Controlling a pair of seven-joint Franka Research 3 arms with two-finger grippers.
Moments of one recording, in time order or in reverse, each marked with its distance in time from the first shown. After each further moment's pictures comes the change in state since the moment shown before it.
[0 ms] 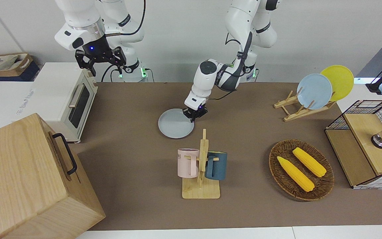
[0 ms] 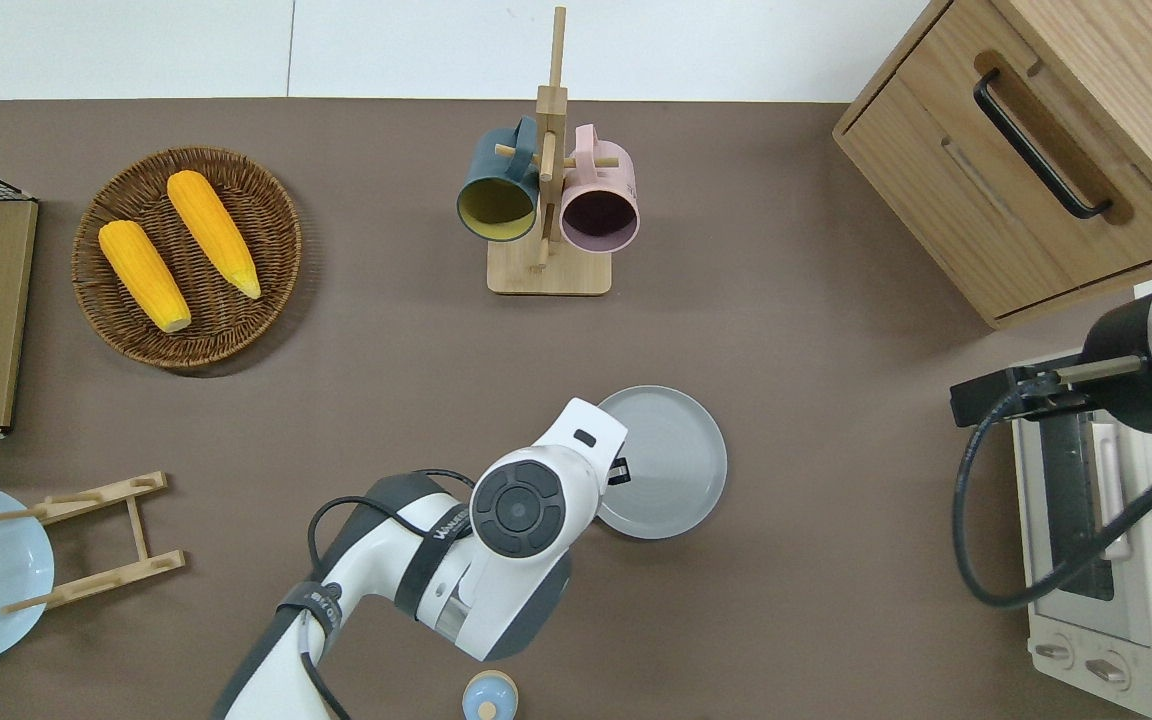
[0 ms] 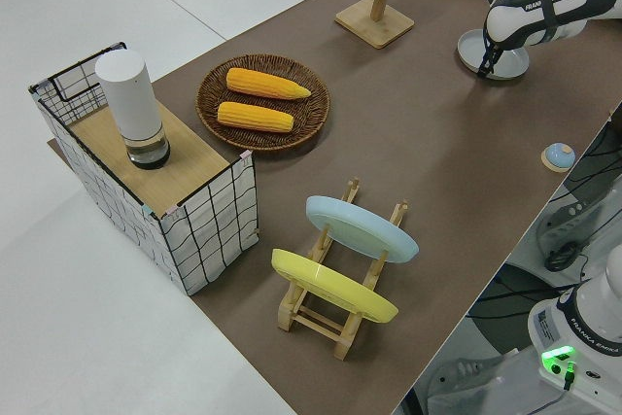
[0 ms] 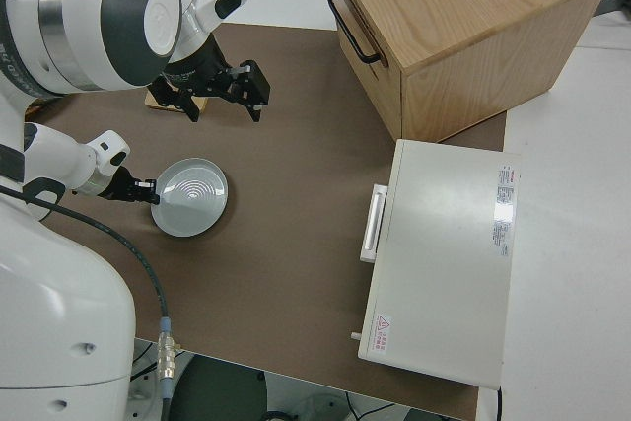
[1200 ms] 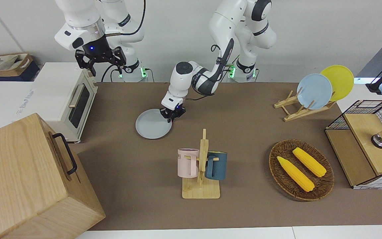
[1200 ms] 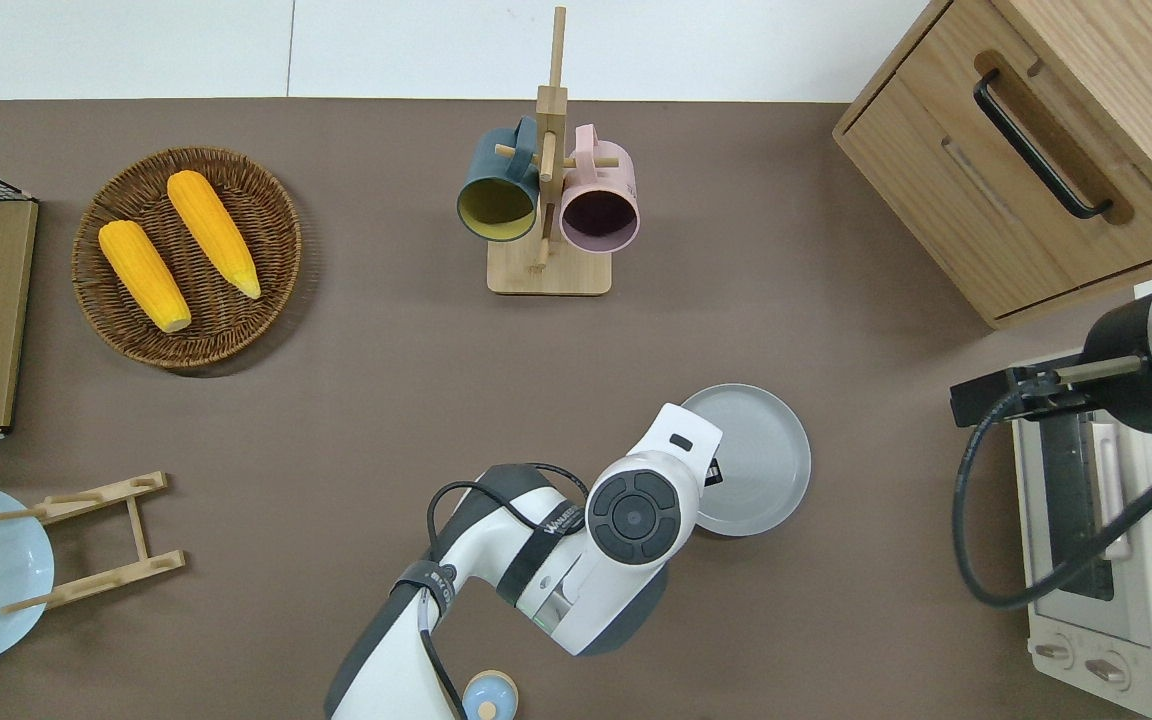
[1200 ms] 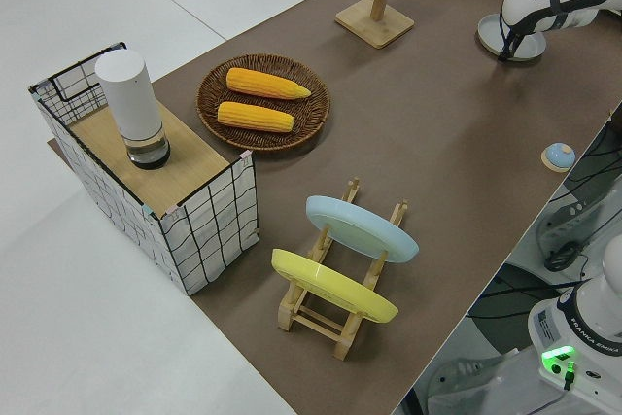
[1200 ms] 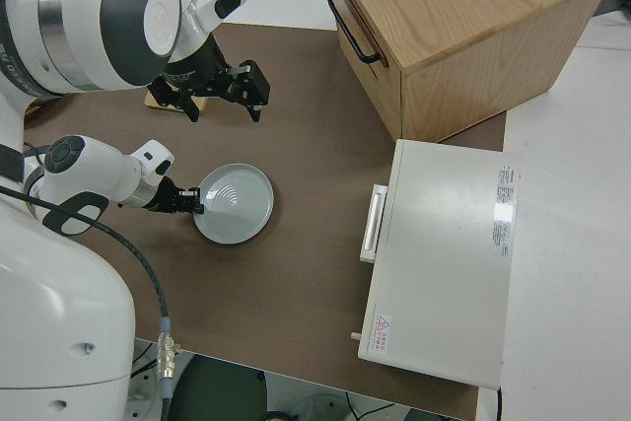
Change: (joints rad) left arm -0.117 0.155 -0.004 0.202 0.000 0.006 -0.162; right arm 0.000 0.000 0.000 0.000 0.000 0.000 0.000
